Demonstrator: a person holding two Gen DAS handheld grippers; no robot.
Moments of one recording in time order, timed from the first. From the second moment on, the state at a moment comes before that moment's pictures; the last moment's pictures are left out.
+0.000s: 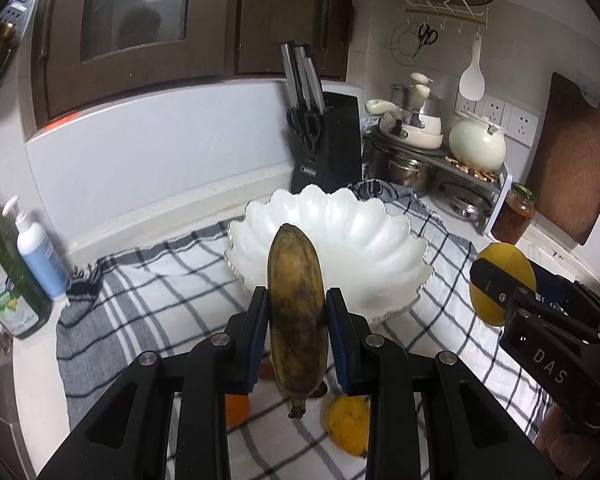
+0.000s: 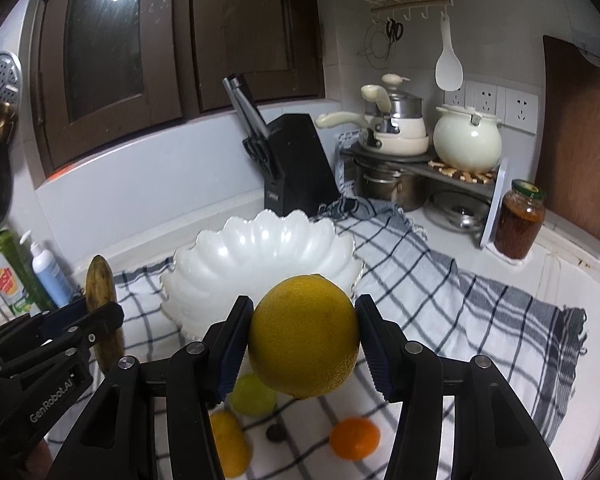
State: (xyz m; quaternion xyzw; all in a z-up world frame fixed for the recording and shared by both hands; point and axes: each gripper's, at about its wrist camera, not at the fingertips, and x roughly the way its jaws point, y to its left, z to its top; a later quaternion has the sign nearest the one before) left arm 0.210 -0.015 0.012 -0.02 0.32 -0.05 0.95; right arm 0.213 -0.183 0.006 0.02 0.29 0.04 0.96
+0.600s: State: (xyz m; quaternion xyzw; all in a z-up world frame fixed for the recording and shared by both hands) left arm 0.297 -0.018 0.008 0.00 0.31 -0.03 0.95; right arm 0.297 -0.195 0.002 0.00 0.29 0.01 0.96
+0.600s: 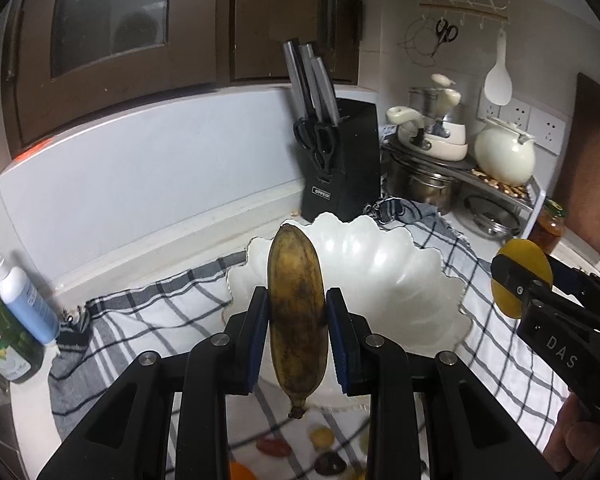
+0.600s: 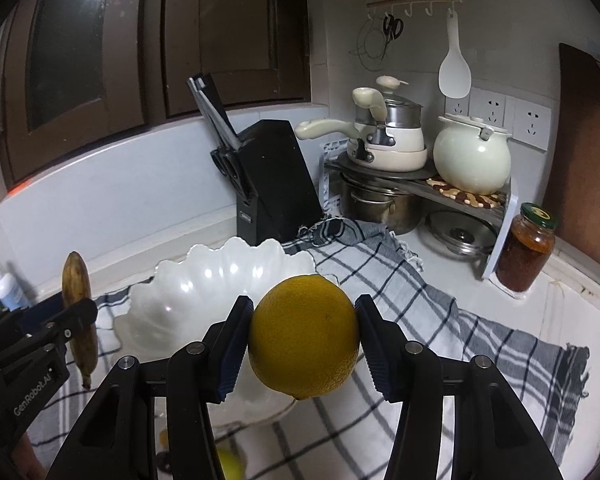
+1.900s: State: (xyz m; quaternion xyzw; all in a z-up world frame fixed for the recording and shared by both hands) left arm 0.360 -0.005 -0.045 0.02 0.37 0.01 0.93; right arm 0.356 -0.190 -0.024 -0.04 0.31 -0.05 0.95
